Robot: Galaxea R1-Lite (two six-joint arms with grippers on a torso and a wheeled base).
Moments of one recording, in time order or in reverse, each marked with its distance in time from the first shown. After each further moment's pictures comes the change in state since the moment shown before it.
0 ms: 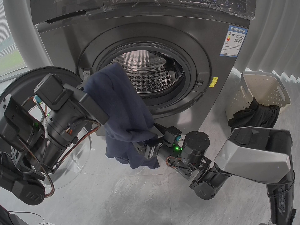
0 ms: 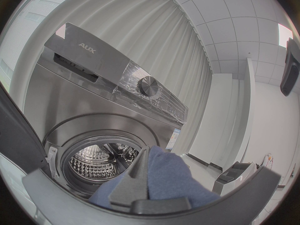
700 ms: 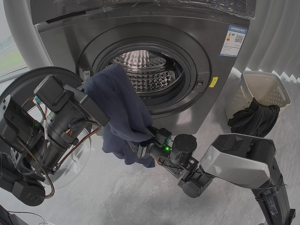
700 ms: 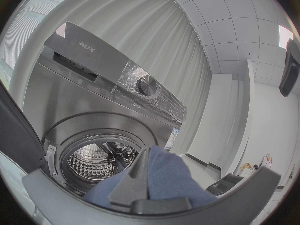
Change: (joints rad) left arm -0.009 -0.003 0.005 0.000 0.000 -0.005; right arm -0.004 0.143 -0.188 0.000 0.029 0.001
